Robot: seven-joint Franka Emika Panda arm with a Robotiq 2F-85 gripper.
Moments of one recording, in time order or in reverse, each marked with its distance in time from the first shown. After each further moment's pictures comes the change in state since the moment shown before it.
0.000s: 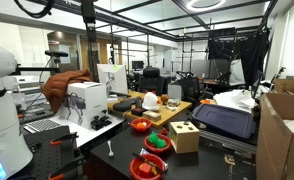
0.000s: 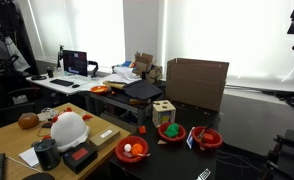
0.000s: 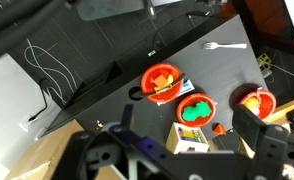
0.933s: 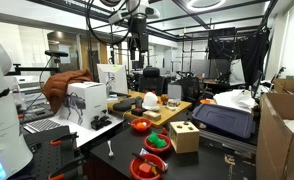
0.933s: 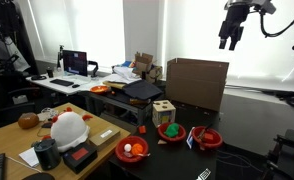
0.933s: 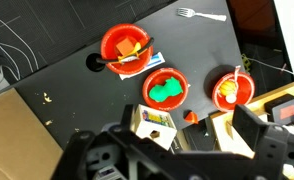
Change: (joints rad) arm 0.163 0.623 0.051 0.301 0.172 0.262 0.000
